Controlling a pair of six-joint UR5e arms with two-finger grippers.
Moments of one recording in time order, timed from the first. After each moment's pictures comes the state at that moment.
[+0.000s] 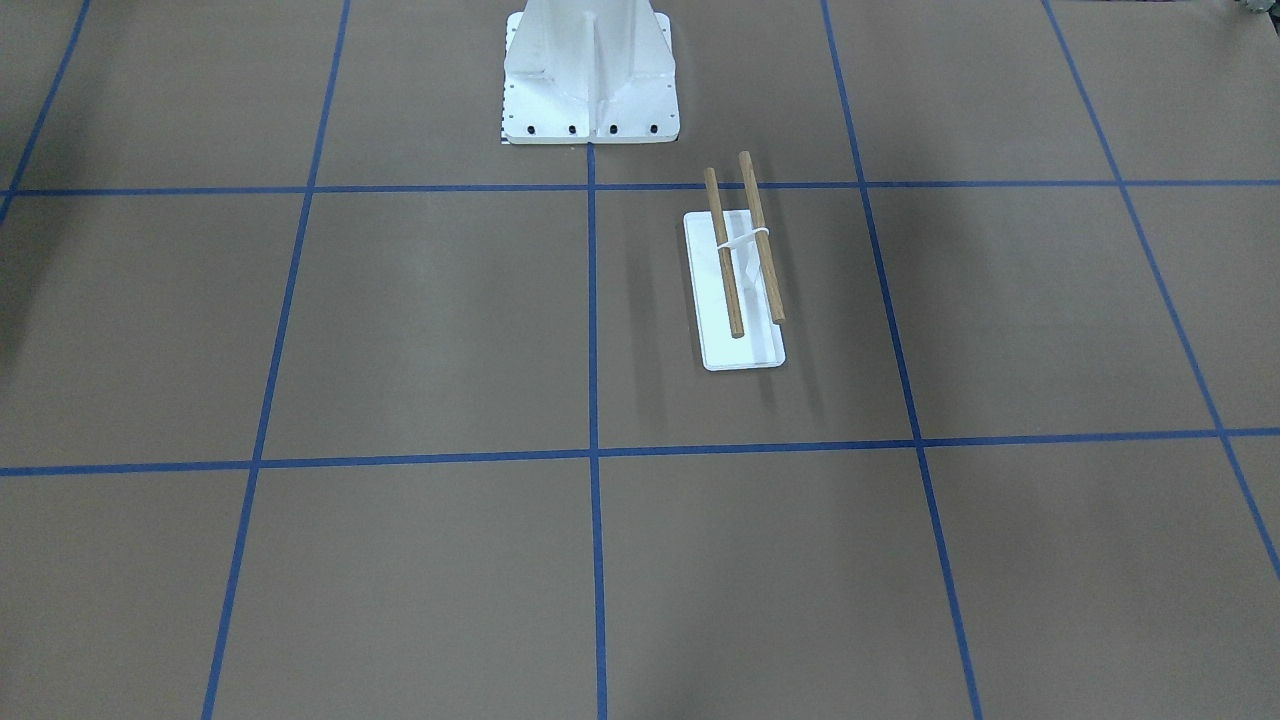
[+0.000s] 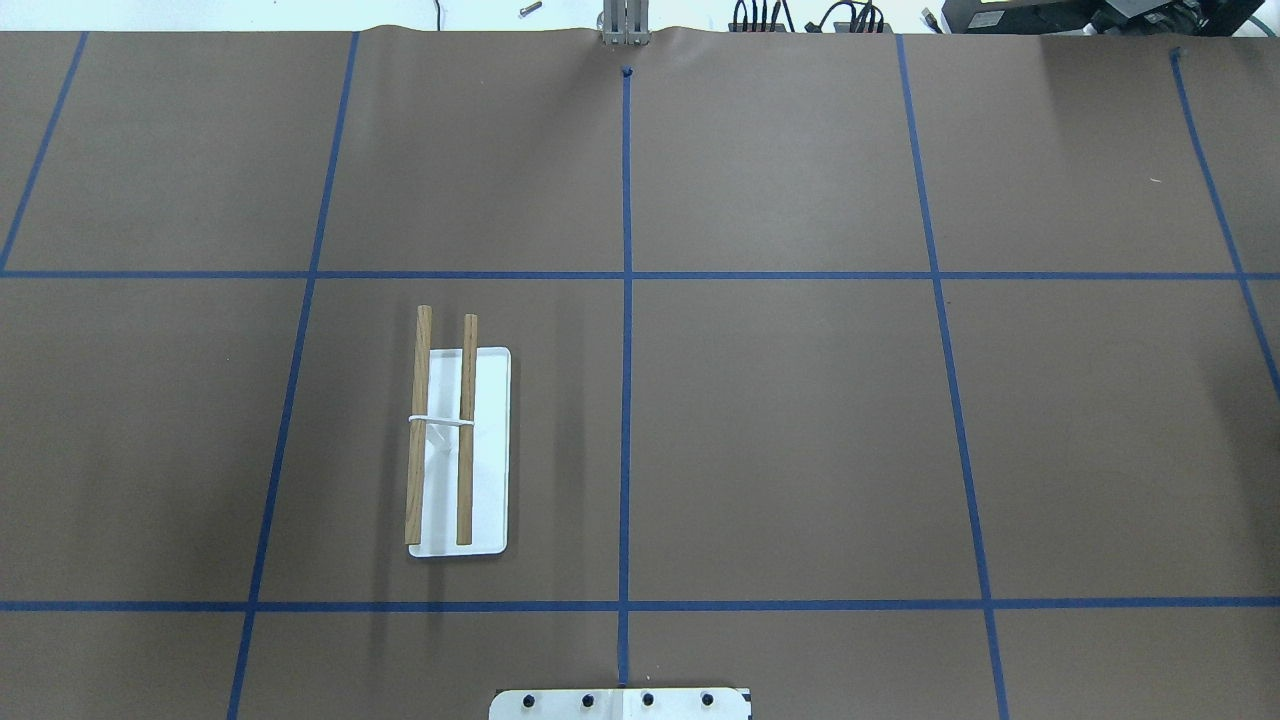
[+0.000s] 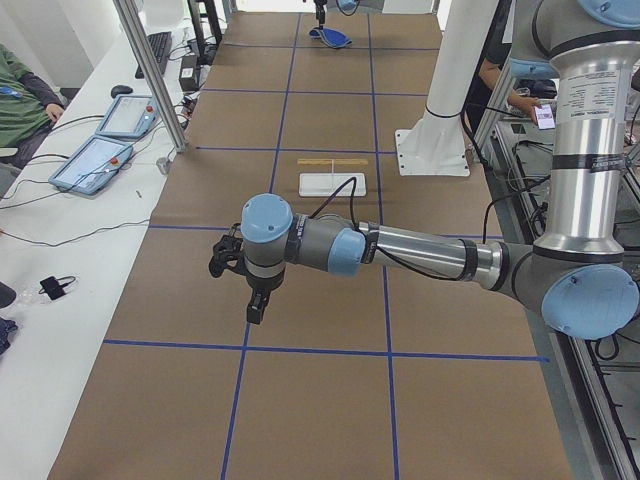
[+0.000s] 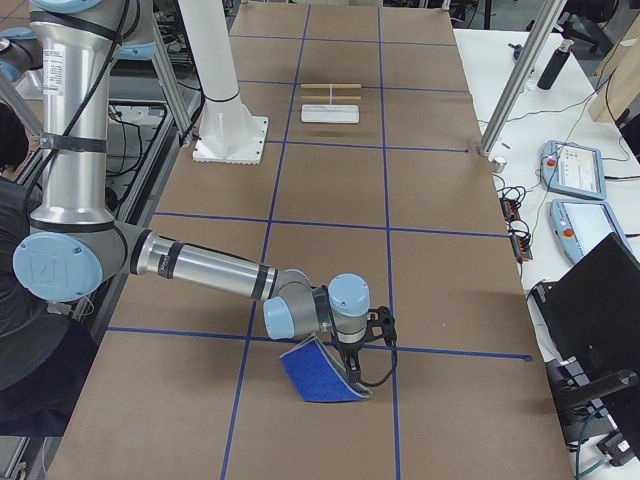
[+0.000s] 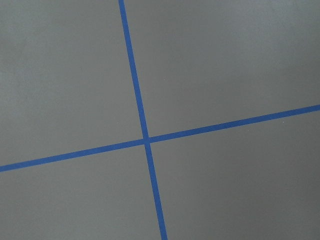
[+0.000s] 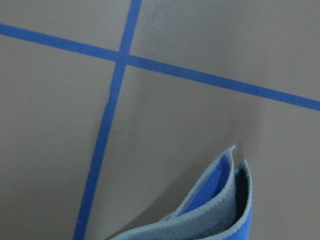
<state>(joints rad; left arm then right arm) -1.56 -1.55 -1.74 -1.66 -2.37 0.02 1.43 -1.67 1.37 -1.10 2.22 0.01</state>
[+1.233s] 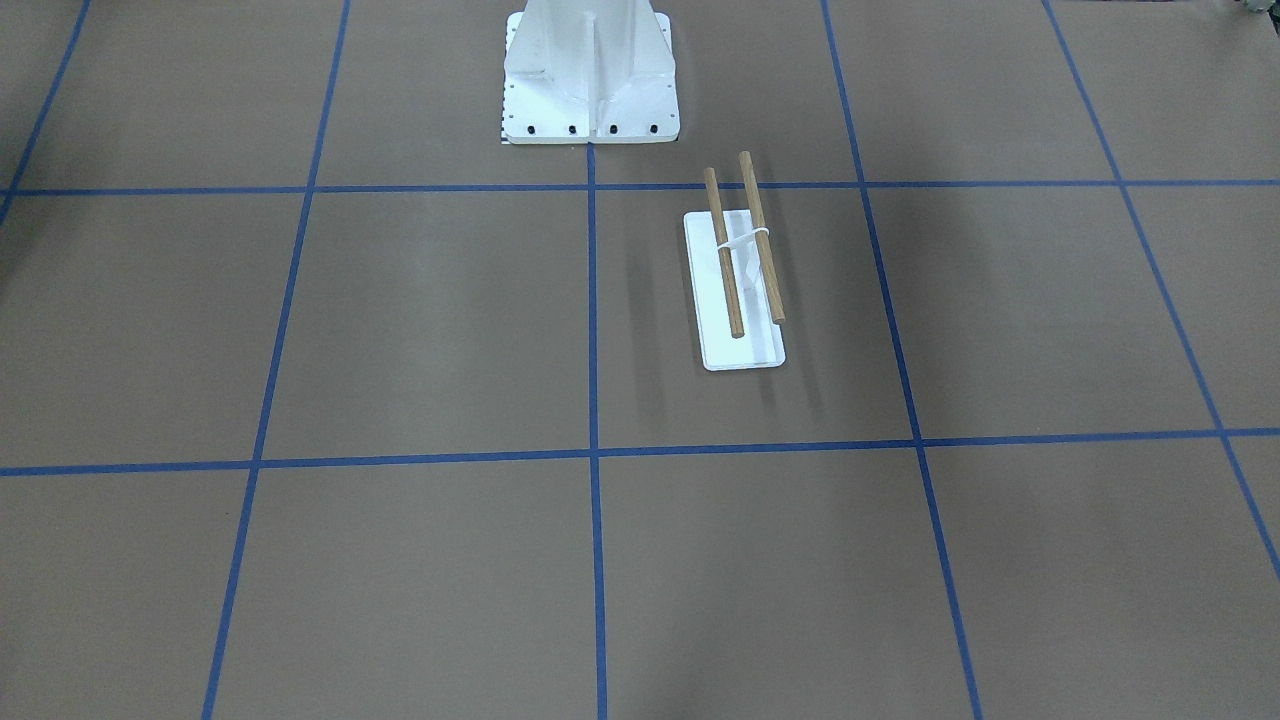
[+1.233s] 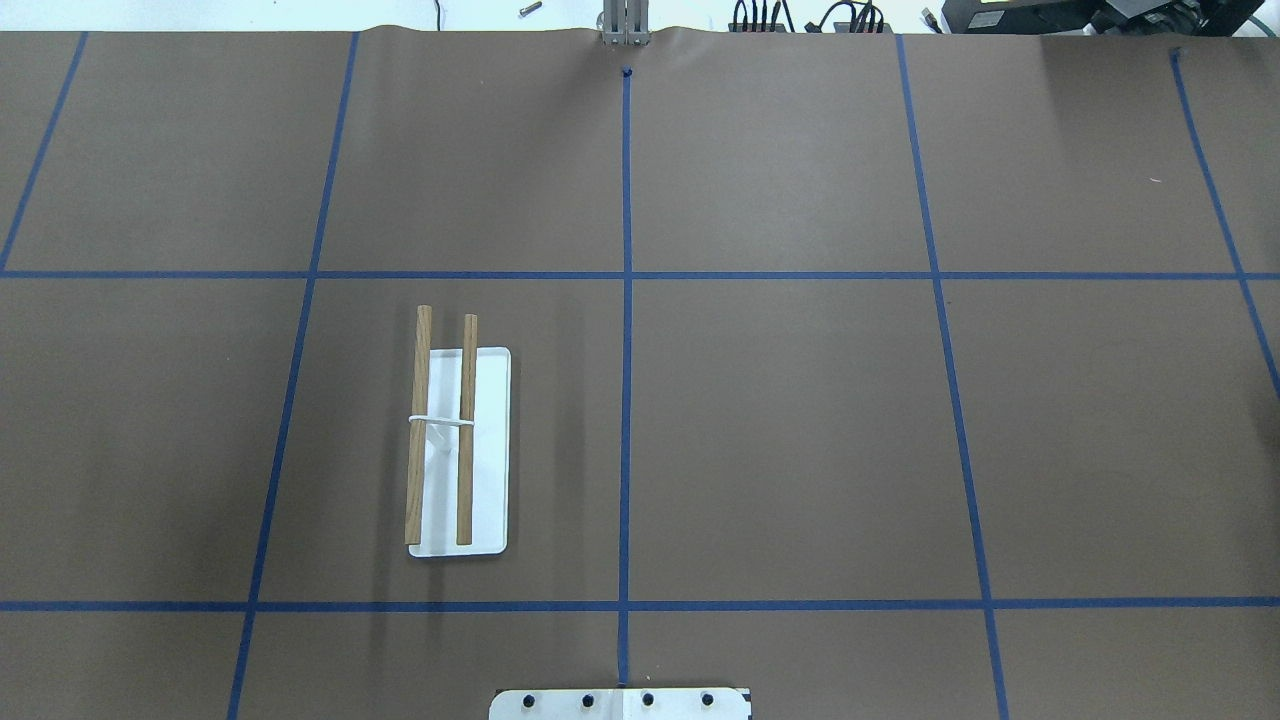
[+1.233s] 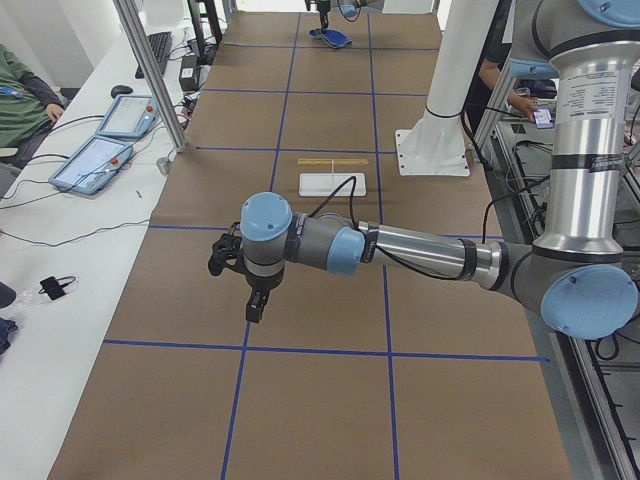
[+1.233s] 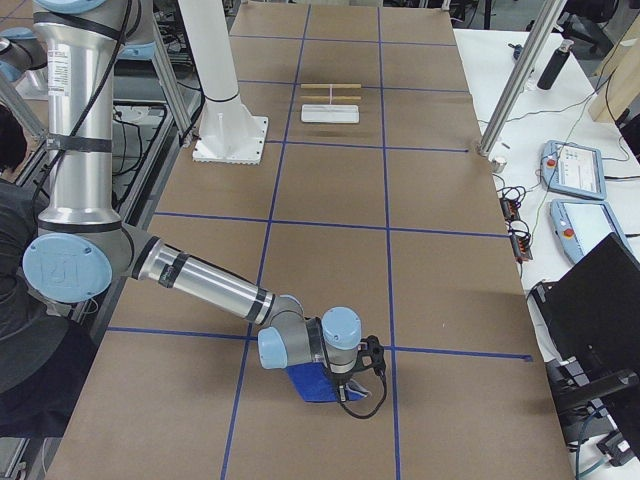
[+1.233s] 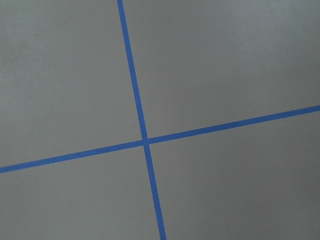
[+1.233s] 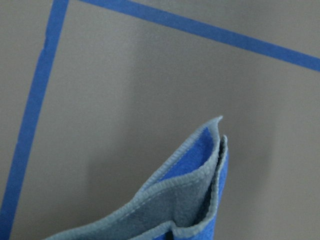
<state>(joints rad) -1.56 -1.56 -1.74 -1.66 -2.37 0.02 1.40 -1.64 1.20 -0.98 2.21 0.00</state>
